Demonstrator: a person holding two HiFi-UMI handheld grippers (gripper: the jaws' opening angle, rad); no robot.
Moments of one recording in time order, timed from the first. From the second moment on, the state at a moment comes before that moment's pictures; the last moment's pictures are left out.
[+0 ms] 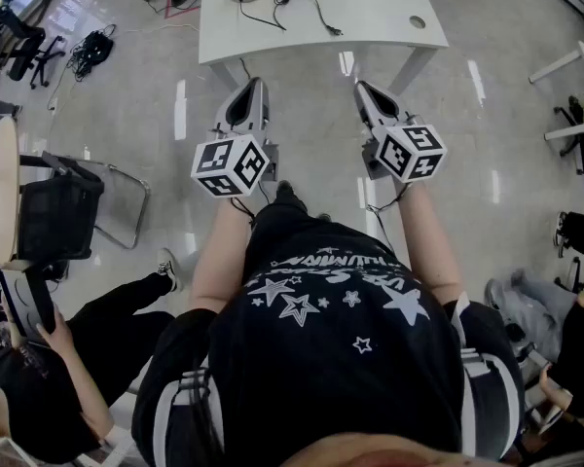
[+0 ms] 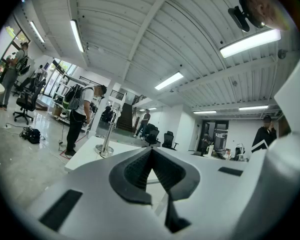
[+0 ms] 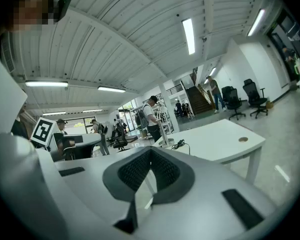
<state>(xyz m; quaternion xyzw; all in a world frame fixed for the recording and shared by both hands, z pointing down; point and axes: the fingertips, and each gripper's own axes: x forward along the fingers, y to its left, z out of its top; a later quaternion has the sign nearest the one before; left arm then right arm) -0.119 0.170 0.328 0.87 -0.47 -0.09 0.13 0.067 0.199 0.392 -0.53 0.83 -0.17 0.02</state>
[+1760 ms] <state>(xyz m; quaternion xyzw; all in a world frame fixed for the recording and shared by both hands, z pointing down) -0.117 -0.078 0.366 0.88 -0.42 -0.07 0.19 0.059 -0.027 0.429 -0.57 0.79 -0.24 0.00</state>
